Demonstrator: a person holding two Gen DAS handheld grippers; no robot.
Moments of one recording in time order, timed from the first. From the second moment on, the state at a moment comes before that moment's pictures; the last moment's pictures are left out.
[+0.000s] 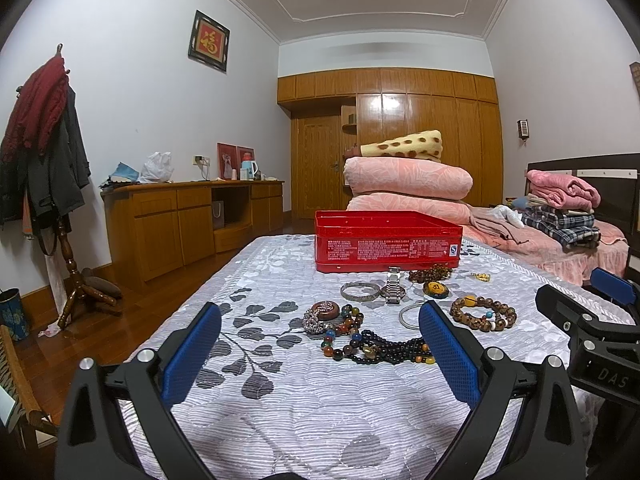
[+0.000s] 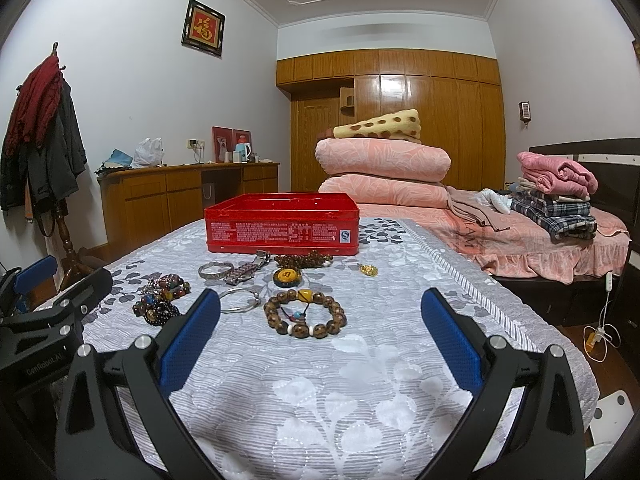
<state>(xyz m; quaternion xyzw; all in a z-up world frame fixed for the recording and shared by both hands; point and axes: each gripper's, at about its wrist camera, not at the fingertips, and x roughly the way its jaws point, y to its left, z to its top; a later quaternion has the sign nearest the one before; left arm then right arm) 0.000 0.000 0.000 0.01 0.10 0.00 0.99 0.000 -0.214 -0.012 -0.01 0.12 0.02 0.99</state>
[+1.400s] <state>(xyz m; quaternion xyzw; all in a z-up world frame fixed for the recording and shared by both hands) 0.098 0.010 0.006 -0.05 0.34 -0.09 0.94 0.089 -0.234 -0.007 0.01 0.32 0.08 0.94</state>
